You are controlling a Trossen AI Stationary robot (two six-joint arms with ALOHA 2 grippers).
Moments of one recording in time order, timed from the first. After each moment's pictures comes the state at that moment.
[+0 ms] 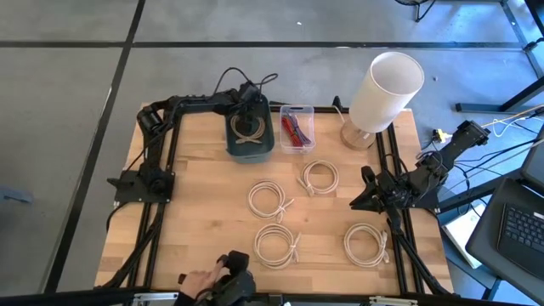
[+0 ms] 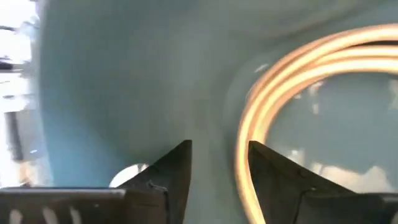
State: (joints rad) left arm 0.70 1.95 1.30 -0.30 -0.26 0.93; right arm 0.69 0.54 0.55 -0.24 0.32 0.44
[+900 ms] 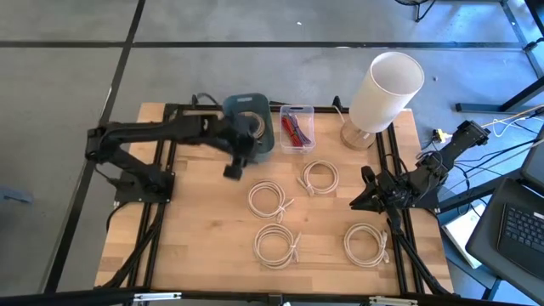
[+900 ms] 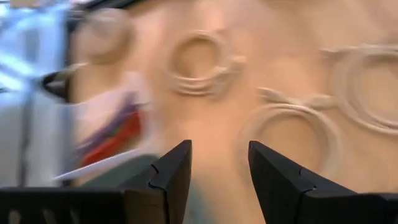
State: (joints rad) left arm 0.17 1.40 1.31 -0.70 0.09 0.48; right arm 0.69 0.54 0.55 -0.24 0.32 0.44
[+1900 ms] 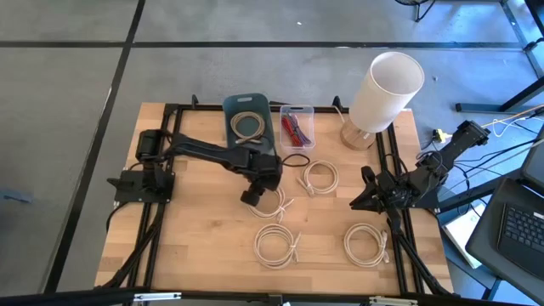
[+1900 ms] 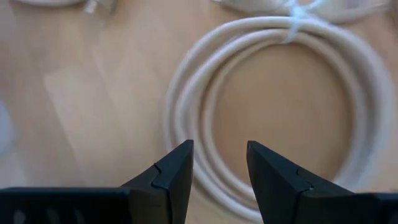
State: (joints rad) left arm 0.05 1.89 1.29 -0.61 0.02 0.44; right arm 0.69 0.54 0.55 -0.24 0.32 0.44
